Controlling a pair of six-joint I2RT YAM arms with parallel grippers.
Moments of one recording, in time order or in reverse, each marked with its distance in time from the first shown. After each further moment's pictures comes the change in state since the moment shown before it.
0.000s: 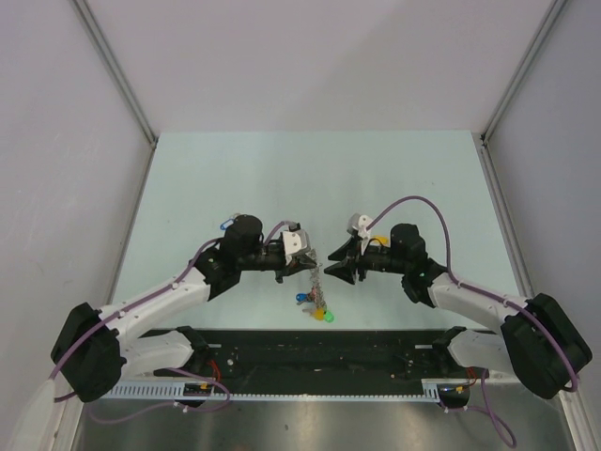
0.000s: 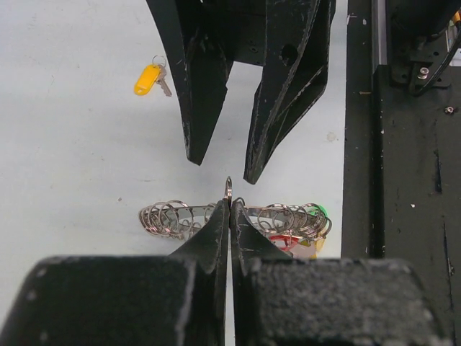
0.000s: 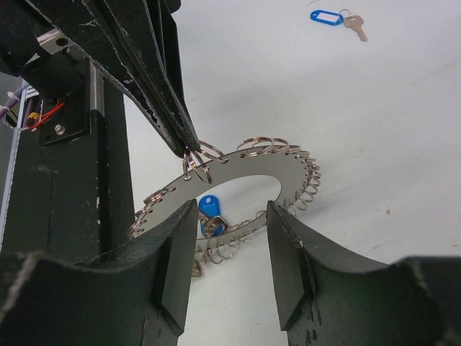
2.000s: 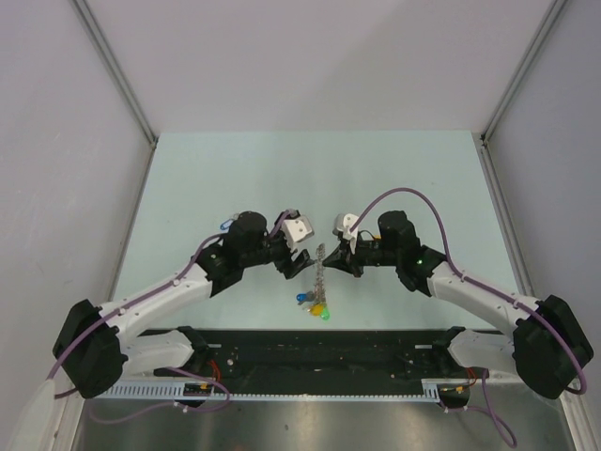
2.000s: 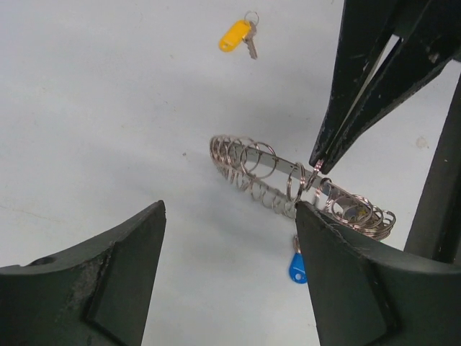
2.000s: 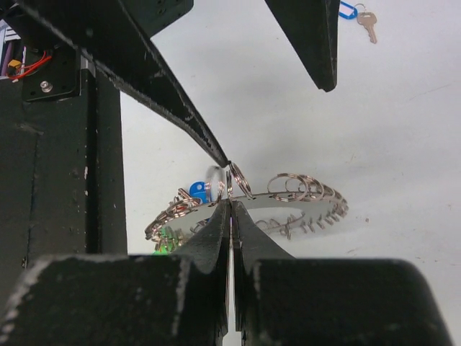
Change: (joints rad) left arm -0.016 0.016 0.055 -0.060 -0.307 -0.043; right arm 0.056 -0.003 0.193 -0.364 0.018 -0.250
